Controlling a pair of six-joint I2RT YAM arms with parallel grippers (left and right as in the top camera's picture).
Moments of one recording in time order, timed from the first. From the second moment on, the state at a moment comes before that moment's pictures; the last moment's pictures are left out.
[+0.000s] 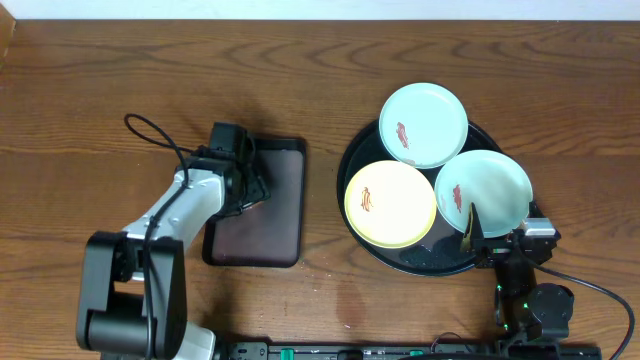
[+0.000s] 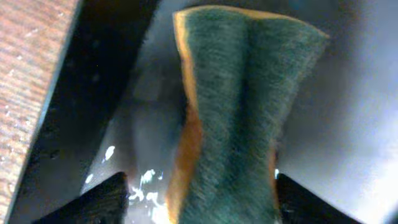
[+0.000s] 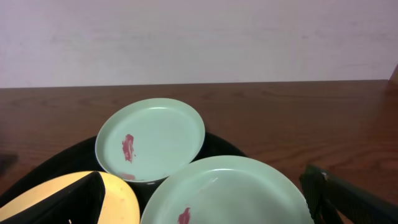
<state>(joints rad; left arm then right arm) -0.13 1.67 0.90 -0.58 -0.02 -0.56 0.01 0.01 0.01 -0.07 -0.03 0.03</state>
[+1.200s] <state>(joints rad) -0.13 1.72 0.90 -0.44 -0.04 -0.54 0.01 0.01 0.01 -0.07 -0.03 0.03</state>
